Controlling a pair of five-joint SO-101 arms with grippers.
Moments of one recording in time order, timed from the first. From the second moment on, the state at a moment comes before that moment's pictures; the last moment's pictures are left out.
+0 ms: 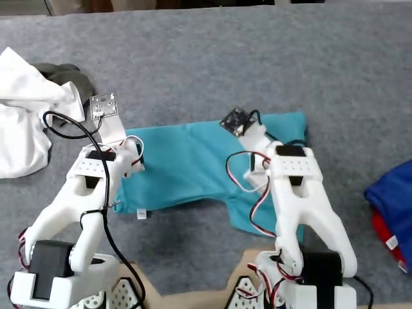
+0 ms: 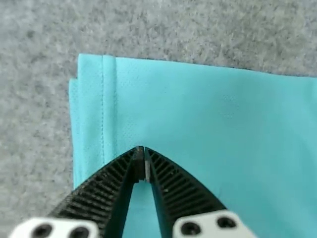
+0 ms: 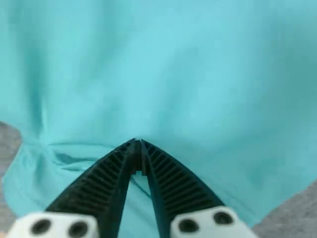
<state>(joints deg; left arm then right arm) 2.2 -13.5 52.3 28.7 8.7 -2.3 -15.6 52.7 49.4 34.2</state>
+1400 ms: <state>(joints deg) 2.2 -13.5 52.3 28.7 6.5 -0.2 -22.5 51.0 60.1 37.1</state>
